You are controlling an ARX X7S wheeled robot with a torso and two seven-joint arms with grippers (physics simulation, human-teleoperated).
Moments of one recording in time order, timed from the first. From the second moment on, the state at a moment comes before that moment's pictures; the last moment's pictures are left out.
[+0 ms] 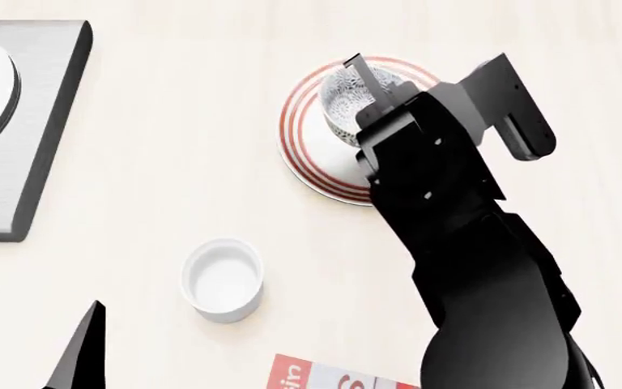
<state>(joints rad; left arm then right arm) 0.01 -0.54 0.27 0.78 -0.62 -0.20 -0.37 1.57 0.01 -2.12 1.30 3.12 -0.05 0.51</state>
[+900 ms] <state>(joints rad) 0.01 -0.55 0.28 0.78 -0.63 -0.20 -0.38 1.55 0.01 -2.13 1.30 3.12 -0.06 0.48</state>
